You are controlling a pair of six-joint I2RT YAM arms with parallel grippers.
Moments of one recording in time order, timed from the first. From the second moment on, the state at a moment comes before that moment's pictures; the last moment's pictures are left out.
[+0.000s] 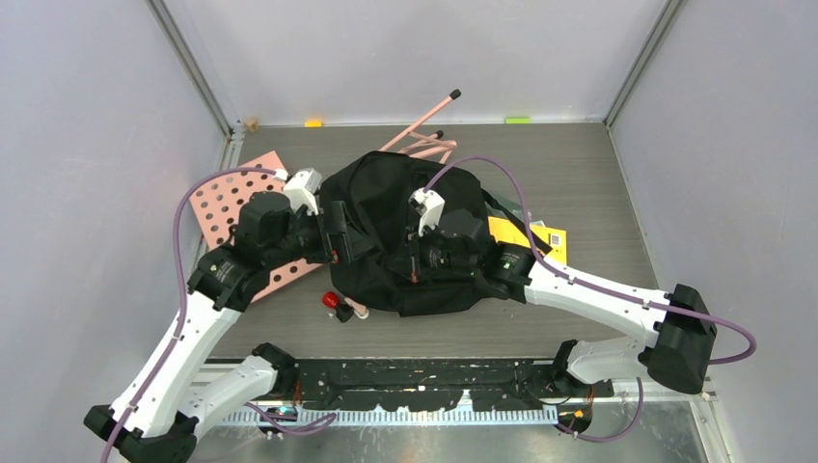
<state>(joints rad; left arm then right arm) -0.51 0.86 1.11 -0.74 0.21 -0.53 0.99 1.27 0.97 -0.07 -0.10 0.55</state>
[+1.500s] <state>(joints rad) -0.65 0.91 1.14 -0.85 0.00 -0.47 1.16 1.18 0.88 -0.25 0.18 0.60</state>
